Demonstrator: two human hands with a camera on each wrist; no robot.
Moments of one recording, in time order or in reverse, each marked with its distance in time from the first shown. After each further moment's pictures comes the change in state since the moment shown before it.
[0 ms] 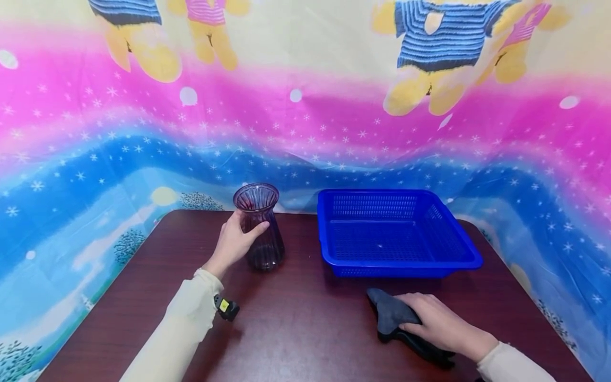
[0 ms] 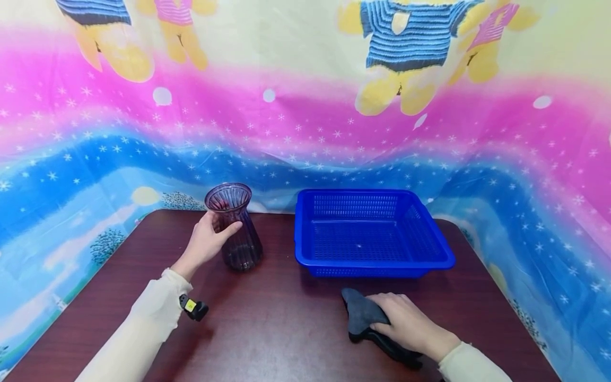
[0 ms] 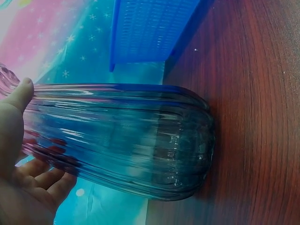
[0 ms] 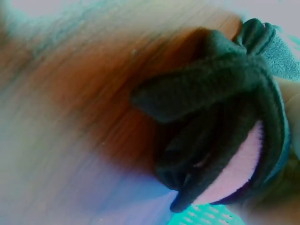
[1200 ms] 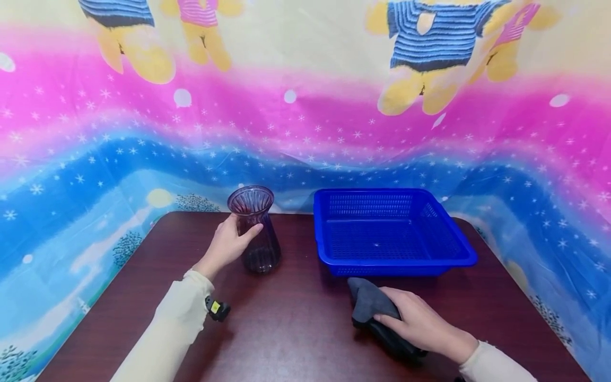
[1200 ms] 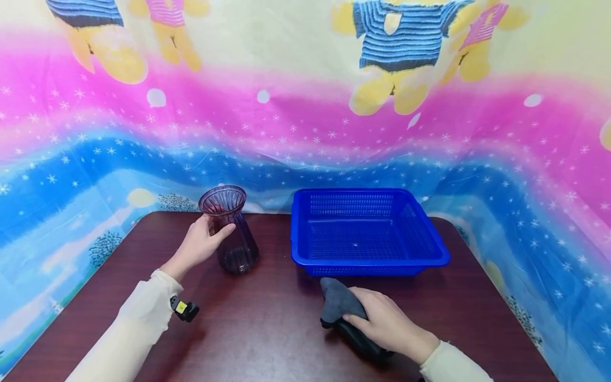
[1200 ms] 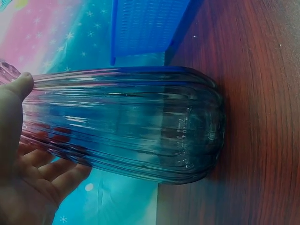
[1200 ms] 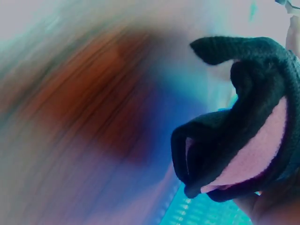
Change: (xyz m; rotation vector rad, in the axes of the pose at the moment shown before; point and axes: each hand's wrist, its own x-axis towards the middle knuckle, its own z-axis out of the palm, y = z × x) left_hand -0.002 0.001 -0.009 0.072 -0.088 0.046; right_hand 0.013 -0.048 0.000 0.153 0.127 0.051
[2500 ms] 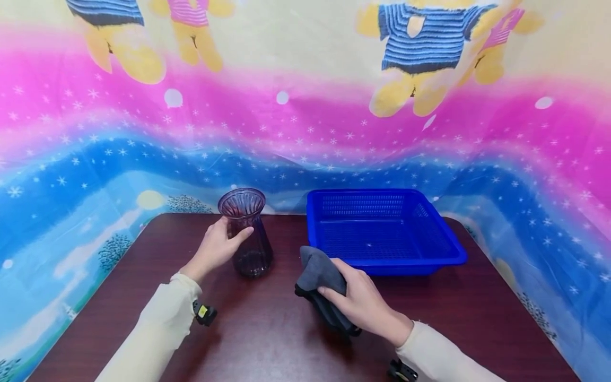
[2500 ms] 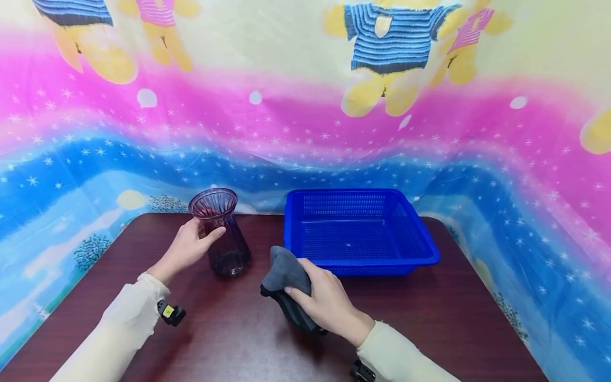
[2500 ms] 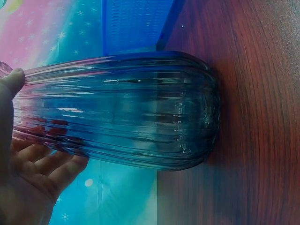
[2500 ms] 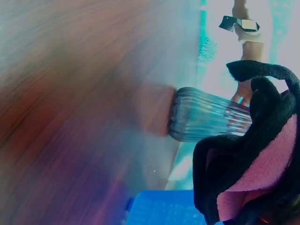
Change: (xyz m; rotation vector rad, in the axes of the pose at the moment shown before) left_hand -0.003 -0.005 -0.006 0.031 -0.021 0.048; right_hand 0.061 -0.080 0.014 0.238 0.227 -0.011
